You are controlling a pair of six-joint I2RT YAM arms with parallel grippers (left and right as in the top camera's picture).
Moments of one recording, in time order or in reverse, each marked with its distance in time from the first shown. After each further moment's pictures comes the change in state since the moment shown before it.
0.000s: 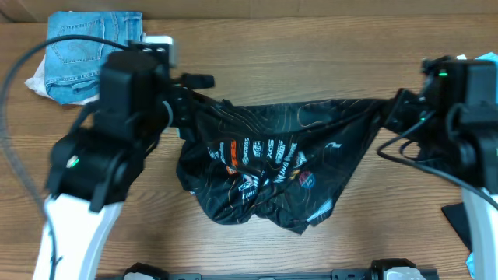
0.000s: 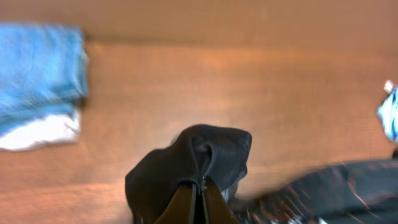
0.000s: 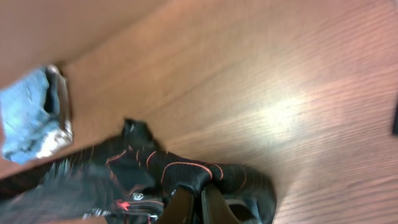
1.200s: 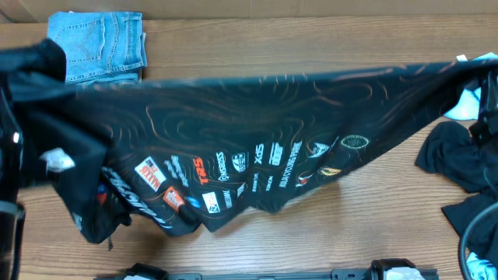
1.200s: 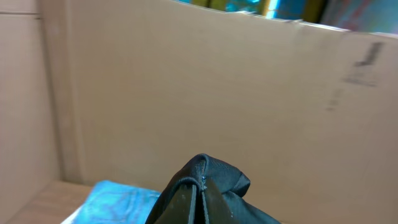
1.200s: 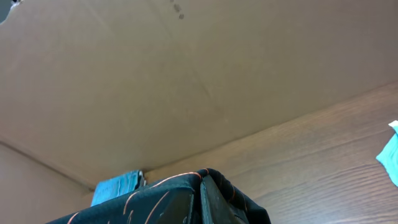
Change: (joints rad) left arm -0.001 -0.101 0.722 -0.158 -0.344 0.073; right arm 0.000 -0.008 0.736 -0.115 0.095 0.016
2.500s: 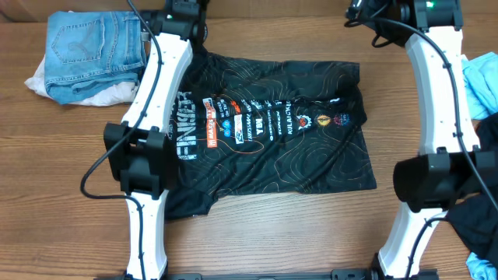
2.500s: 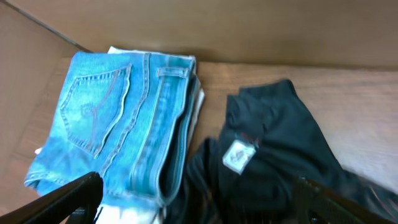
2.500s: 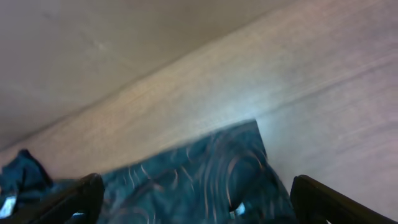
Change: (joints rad) left arm 0.076 1.178 -0.009 0.239 -0.249 0.048; right arm 0.000 0.880 0.001 0.222 0.101 -0.016
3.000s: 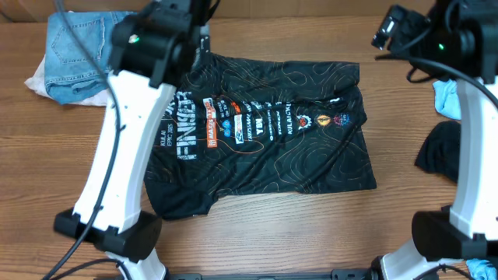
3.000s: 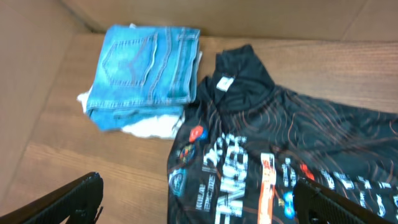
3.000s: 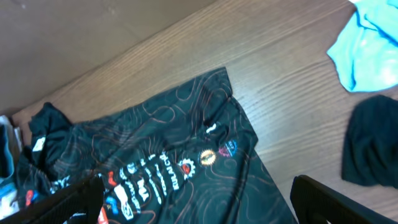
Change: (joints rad) left arm -0.126 -0.465 0.020 -0.542 0.103 -0.197; right arm 0.000 -0.342 0.007 -0.392 0.000 0.001
